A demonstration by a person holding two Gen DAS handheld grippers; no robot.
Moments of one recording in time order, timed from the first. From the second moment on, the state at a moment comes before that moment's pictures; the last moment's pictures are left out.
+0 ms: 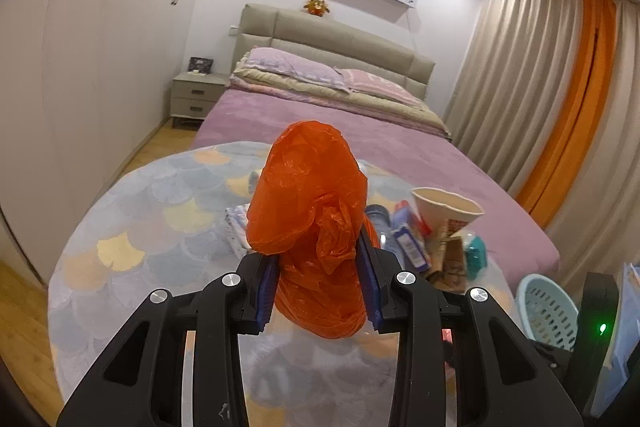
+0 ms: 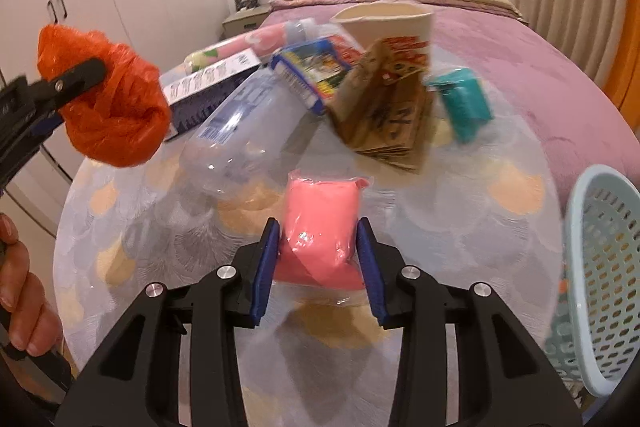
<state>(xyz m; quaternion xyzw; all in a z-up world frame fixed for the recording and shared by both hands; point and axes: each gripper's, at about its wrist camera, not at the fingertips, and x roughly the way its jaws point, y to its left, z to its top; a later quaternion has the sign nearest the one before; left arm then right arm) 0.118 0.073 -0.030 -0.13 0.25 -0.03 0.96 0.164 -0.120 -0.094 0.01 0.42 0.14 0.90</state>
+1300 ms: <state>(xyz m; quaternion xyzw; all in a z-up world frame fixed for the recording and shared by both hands) 0.129 -0.226 -0.038 0.00 0.31 -0.34 0.89 0.088 -0.426 -0.081 0.20 0.38 -0.15 0.89</state>
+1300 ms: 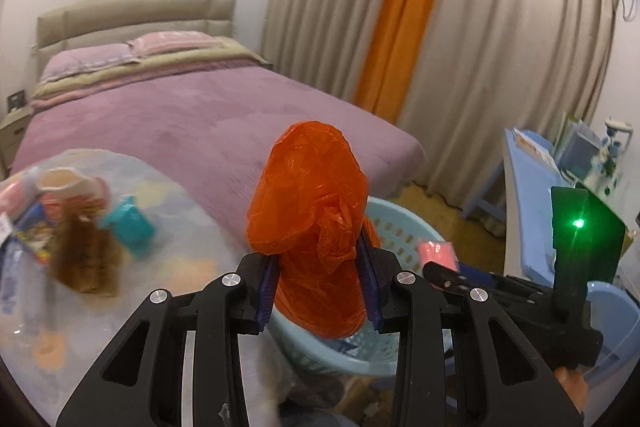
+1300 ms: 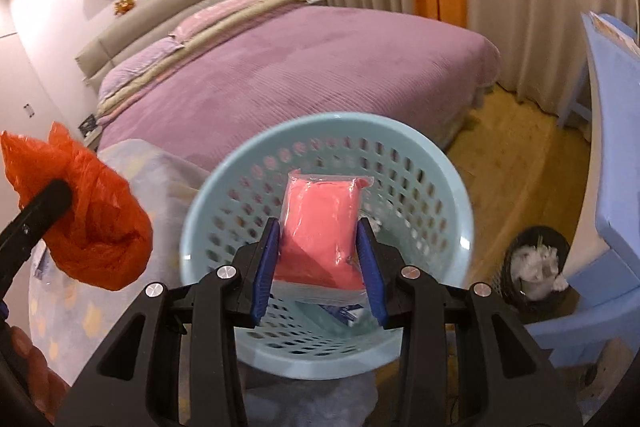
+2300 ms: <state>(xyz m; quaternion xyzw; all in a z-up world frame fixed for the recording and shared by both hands) 0.124 -0.211 -0.043 0.00 0.32 -0.32 0.89 0.080 -0.409 -0.064 0.20 0.35 -0.13 0.91</state>
